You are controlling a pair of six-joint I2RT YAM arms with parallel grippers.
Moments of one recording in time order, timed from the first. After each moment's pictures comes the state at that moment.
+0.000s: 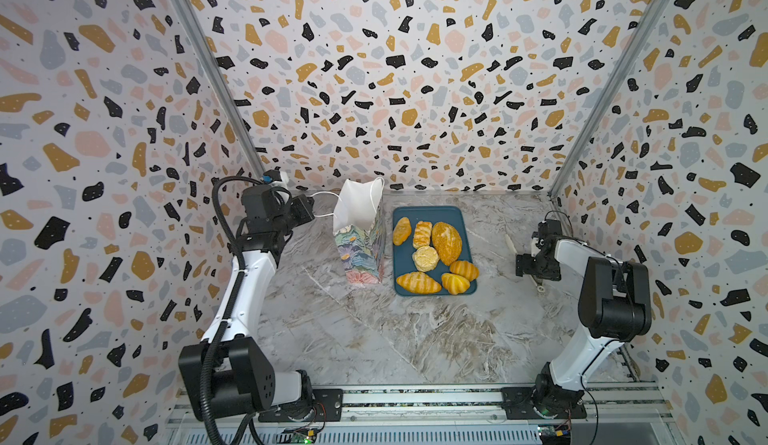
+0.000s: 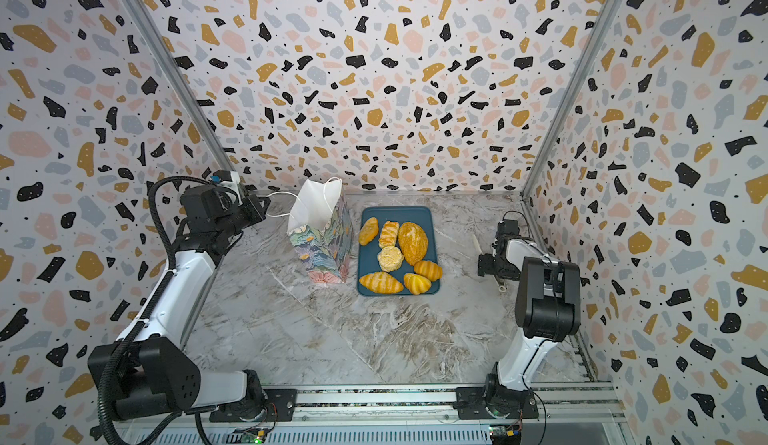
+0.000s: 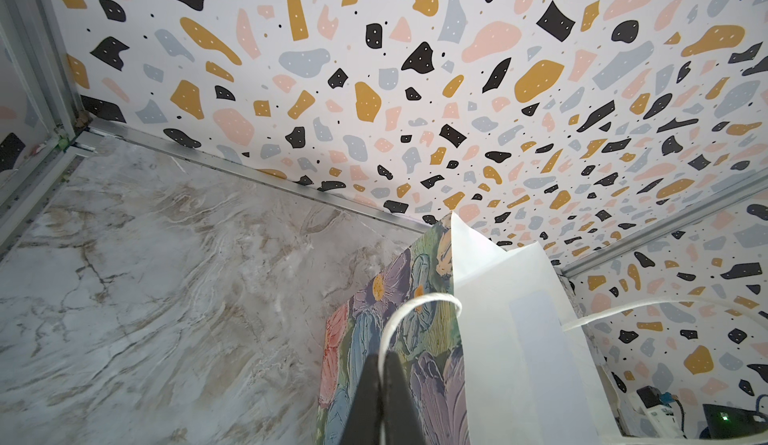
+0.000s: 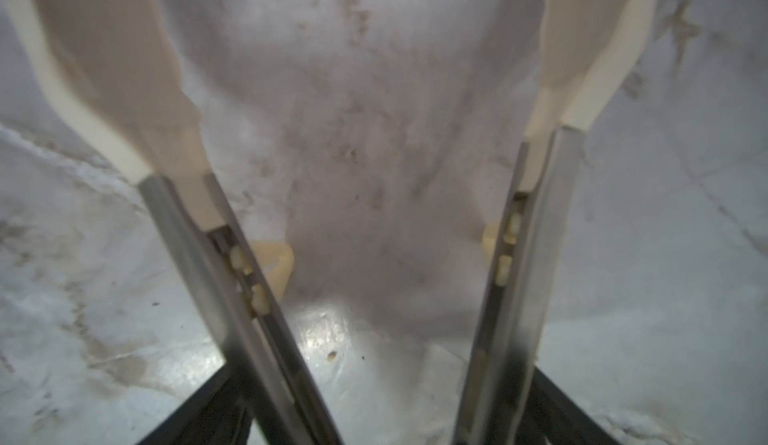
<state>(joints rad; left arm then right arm) 0.14 1.35 1.19 -0.22 0.43 -0.38 -0.13 1.80 1.11 -0.60 0.05 0.01</state>
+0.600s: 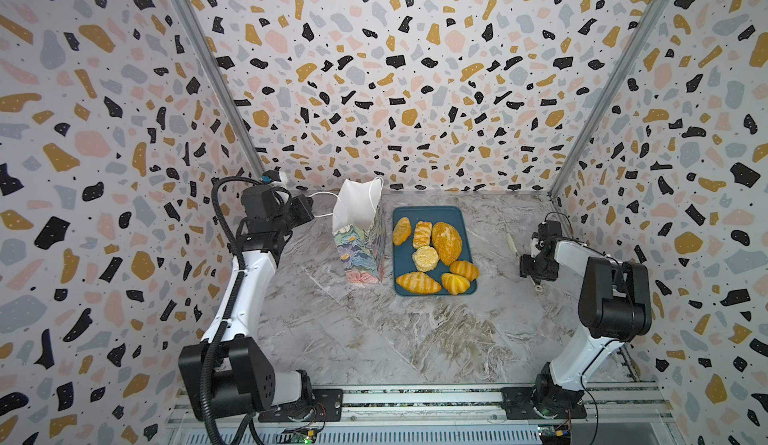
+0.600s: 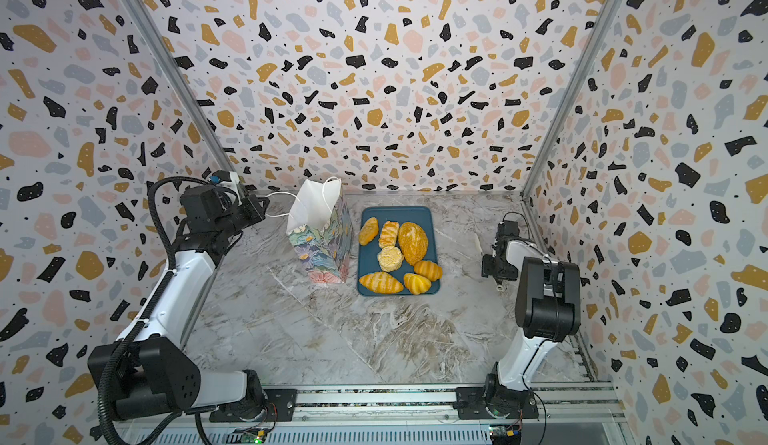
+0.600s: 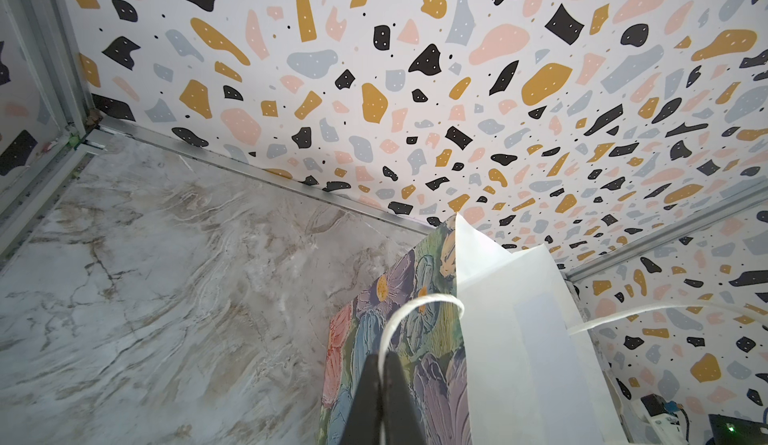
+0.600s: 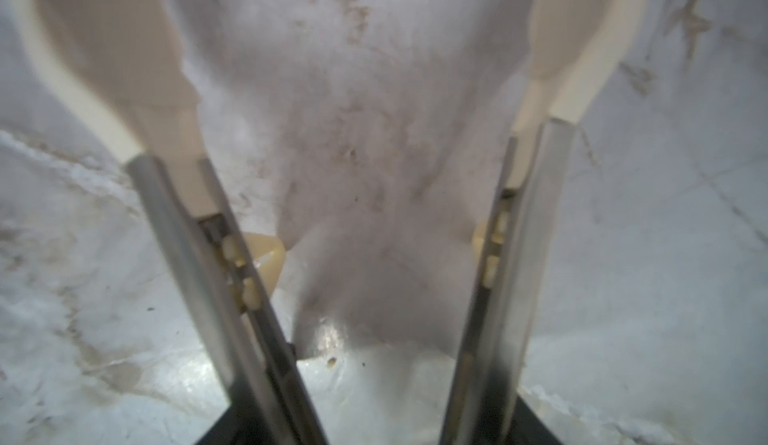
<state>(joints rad) 0.14 1.35 1.19 -0.22 0.41 -0.39 -0.13 1.79 1.10 -0.57 0.03 0.01</state>
